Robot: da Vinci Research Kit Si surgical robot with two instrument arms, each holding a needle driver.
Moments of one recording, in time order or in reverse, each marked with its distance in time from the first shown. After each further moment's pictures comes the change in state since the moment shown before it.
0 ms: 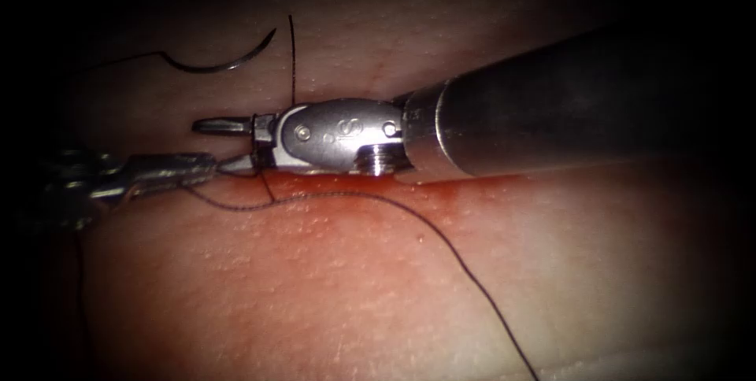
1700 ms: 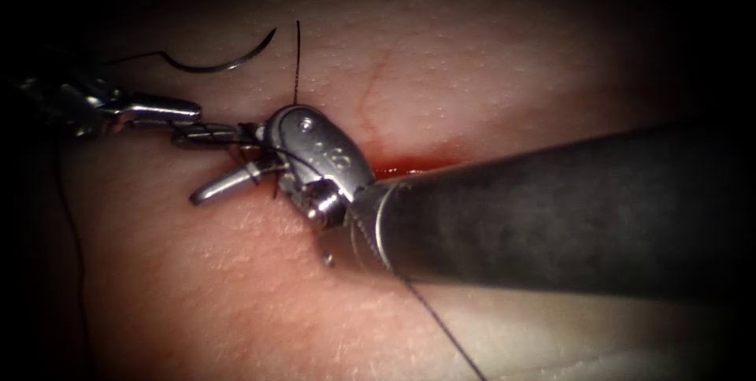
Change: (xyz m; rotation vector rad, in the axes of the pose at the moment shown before) right arm 0.000 0.000 -0.003 0.138 0.483 0.278; left arm -0.011 0.009 0.002 0.064 0.352 -0.190
